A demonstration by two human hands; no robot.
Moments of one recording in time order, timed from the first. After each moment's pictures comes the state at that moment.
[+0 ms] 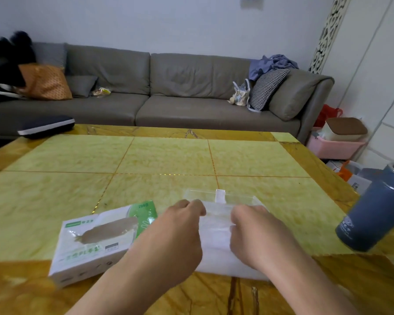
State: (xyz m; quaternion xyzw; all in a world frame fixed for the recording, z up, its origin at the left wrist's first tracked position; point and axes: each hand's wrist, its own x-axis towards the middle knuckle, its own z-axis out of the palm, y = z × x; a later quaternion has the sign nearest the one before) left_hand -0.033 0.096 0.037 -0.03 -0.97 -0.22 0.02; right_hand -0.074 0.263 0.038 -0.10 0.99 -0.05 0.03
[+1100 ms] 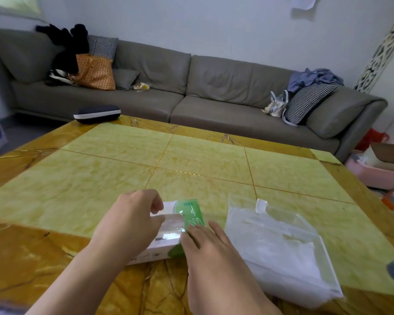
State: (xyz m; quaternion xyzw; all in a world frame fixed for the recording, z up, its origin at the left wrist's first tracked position) left_hand -0.021 -0.044 0.013 0.16 -0.95 -0.24 0.11; right_hand -0.043 0.143 -0.029 -0.41 0.91 0.01 -0.04
